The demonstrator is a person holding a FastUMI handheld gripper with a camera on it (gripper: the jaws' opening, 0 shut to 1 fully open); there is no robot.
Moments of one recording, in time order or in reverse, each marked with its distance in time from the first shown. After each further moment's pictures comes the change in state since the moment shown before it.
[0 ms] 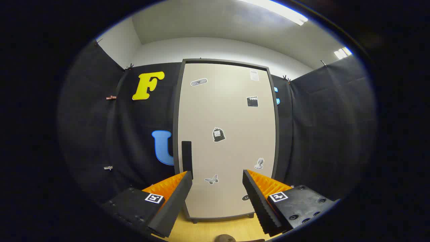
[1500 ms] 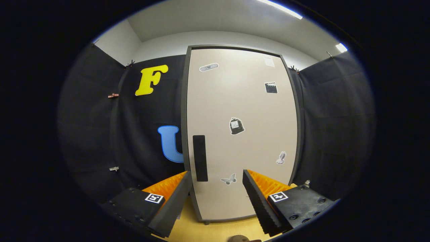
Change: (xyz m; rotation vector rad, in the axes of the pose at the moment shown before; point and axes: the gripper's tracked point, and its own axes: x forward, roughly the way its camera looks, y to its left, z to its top) arm 0.062 0.054 -0.029 0.052 0.081 0.069
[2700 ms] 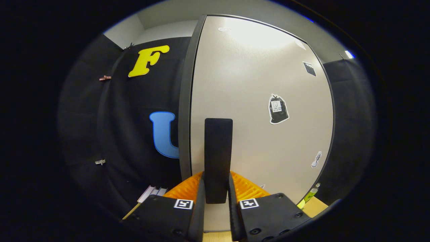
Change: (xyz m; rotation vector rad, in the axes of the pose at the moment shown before) arm 0.118 0.026 -0.044 -0.069 0.067 -0.048
